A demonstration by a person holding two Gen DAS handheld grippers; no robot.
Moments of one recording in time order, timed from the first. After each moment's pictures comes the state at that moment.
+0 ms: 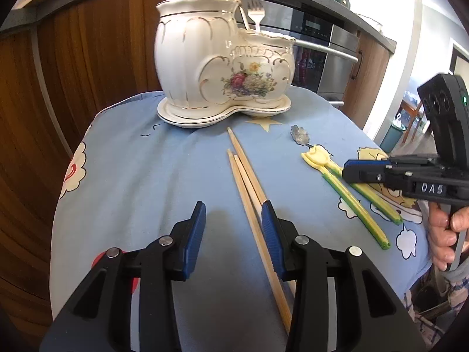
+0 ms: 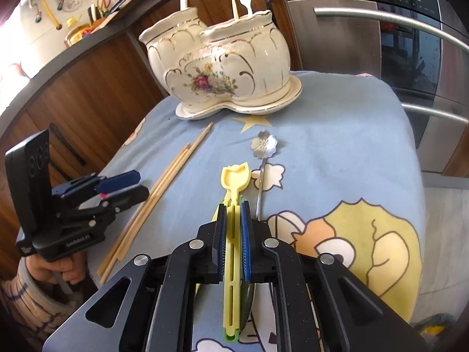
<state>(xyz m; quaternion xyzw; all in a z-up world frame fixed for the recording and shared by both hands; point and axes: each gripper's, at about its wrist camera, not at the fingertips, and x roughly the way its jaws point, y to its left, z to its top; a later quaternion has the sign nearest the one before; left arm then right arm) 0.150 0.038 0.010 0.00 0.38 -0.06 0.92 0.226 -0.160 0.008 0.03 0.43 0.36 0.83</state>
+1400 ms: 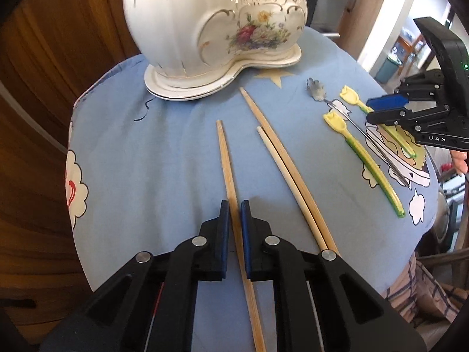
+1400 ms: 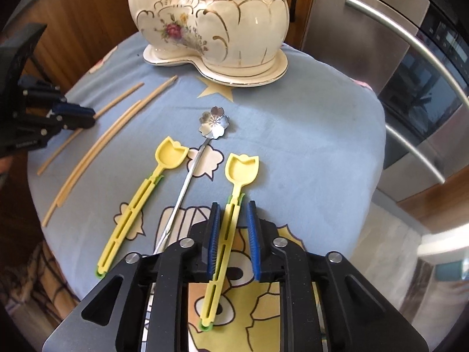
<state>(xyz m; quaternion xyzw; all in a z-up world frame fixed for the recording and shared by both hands) 0.205 0.056 0.017 0.07 0.55 -0.11 0.83 0.267 -0.149 0.016 -0.21 0.50 0.33 0.77</state>
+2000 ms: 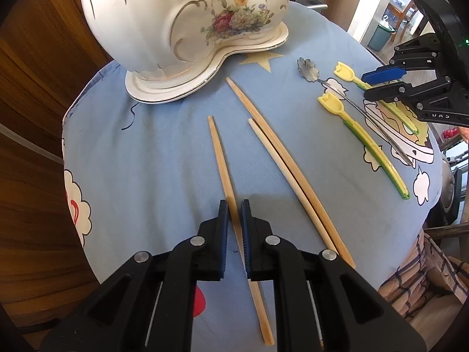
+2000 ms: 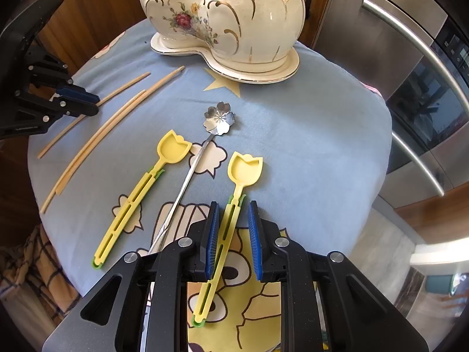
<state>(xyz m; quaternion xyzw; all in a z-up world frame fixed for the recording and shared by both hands) 0.224 0.037 0.019 0.13 0.58 -0.13 0.79 0.272 -0.143 0.017 -0.24 0.51 0.35 0.75</state>
